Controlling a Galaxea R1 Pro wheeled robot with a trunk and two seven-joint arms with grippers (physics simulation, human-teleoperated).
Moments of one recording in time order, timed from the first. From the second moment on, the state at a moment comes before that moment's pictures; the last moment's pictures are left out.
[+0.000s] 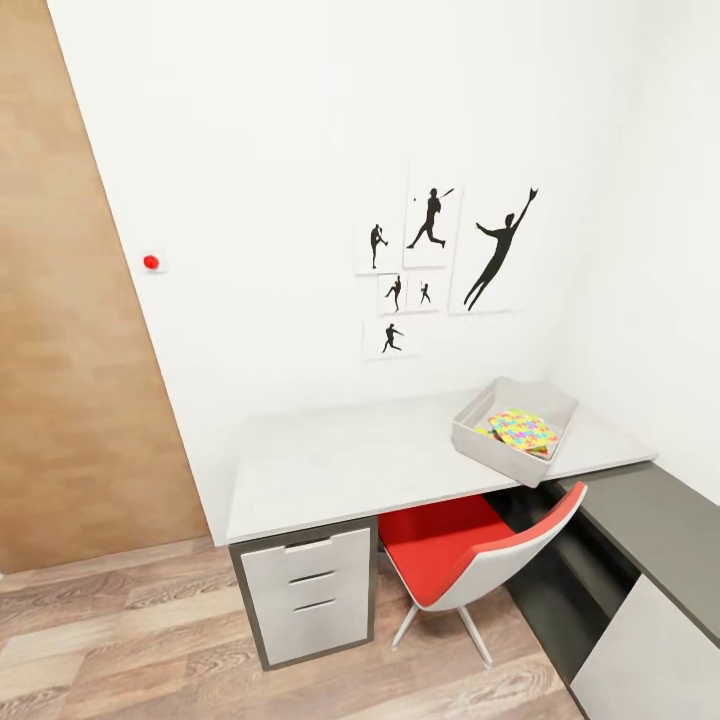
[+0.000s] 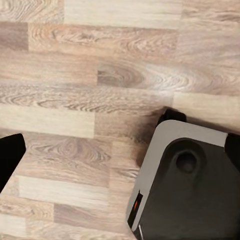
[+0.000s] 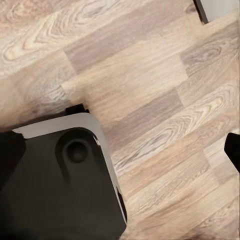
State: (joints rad) left arm -0.24 0.19 0.29 0.00 -0.02 -0.04 -0.01; right arm -0.19 0.00 0.42 -0.02 -0.63 -0.16 -0.27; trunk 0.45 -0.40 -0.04
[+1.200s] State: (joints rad) left arm -0.10 0.10 0.30 0.00 -0.11 -0.09 0.05; right arm -0.11 0.01 0.42 -0.01 -0.63 -0.17 -0.27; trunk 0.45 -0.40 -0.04
